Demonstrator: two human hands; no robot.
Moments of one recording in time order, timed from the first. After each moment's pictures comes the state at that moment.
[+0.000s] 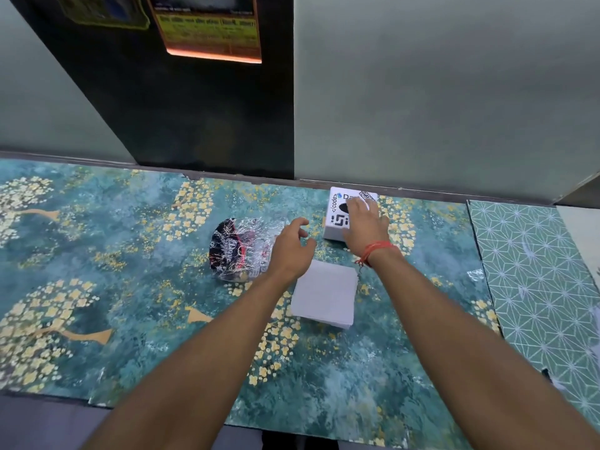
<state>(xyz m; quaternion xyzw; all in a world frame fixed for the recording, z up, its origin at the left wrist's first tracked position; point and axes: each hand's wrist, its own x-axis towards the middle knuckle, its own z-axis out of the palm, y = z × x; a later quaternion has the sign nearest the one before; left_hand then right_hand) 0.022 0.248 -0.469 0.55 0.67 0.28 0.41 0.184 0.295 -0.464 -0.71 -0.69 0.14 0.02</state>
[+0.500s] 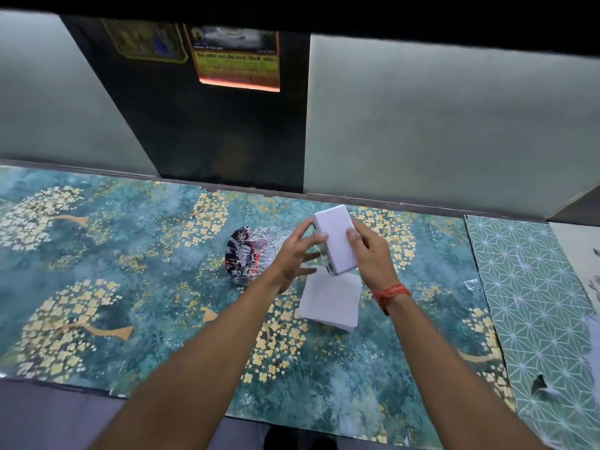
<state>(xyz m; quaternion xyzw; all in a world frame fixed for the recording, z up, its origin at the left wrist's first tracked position) 0.005 0.222 -0.414 0.38 0.55 0.34 0.67 0.165 0.215 -0.411 -0.57 -0.53 0.44 0.45</state>
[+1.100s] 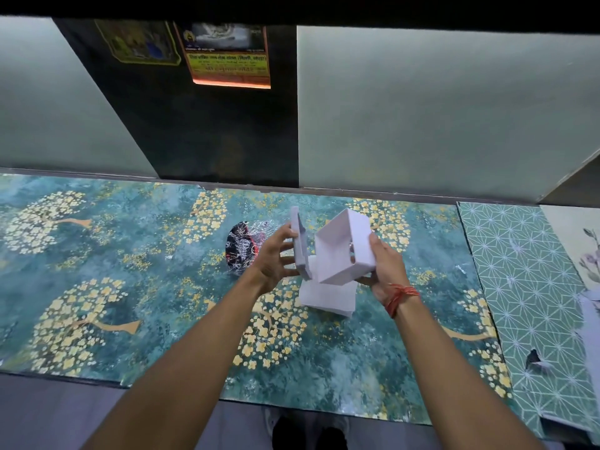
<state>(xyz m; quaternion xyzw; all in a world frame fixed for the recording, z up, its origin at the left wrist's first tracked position) -0.019 0.196 -0.406 0.29 0.53 0.37 0.70 0.185 0.181 -0.420 -0.60 -0.20 0.60 0.49</state>
